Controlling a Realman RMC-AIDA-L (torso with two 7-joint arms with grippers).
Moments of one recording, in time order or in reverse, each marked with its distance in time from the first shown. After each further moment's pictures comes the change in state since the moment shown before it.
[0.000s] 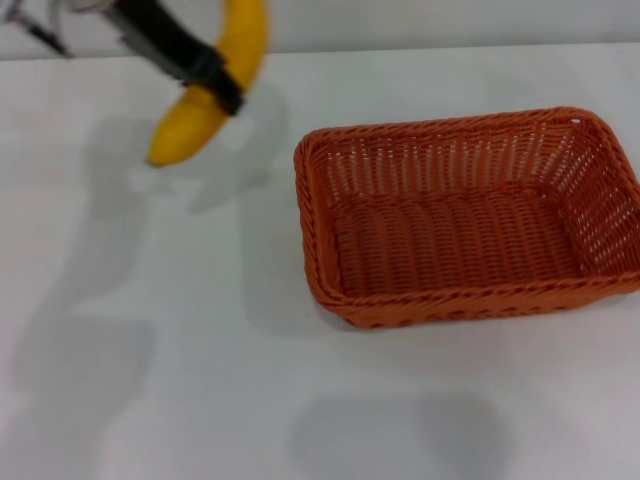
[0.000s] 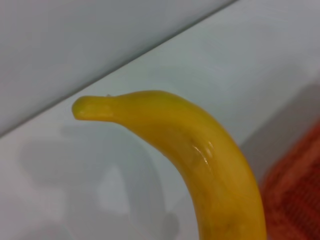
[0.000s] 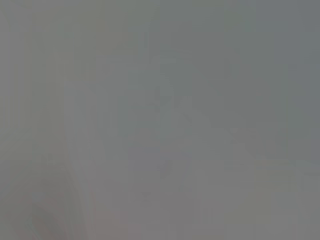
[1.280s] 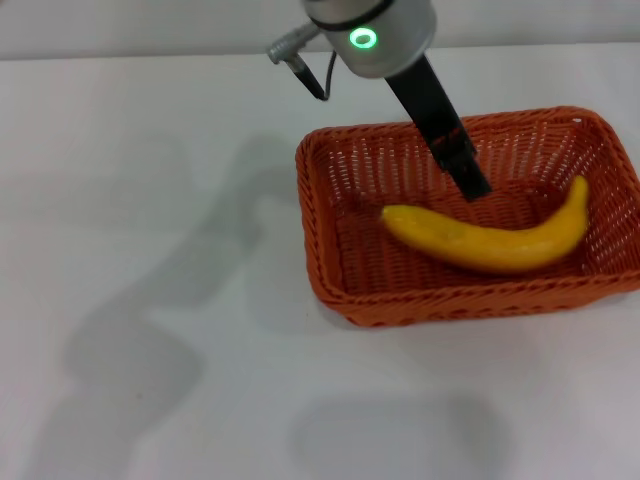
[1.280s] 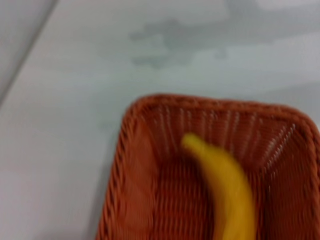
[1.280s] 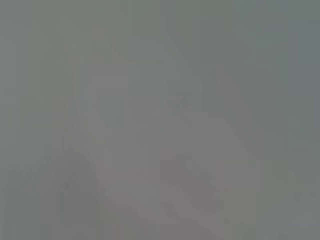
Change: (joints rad) left arm -0.147 -0.136 0.434 -0.018 -0.312 0.191 0.191; right arm 0.015 0.001 -0.046 0.060 0.036 0.006 -0.023
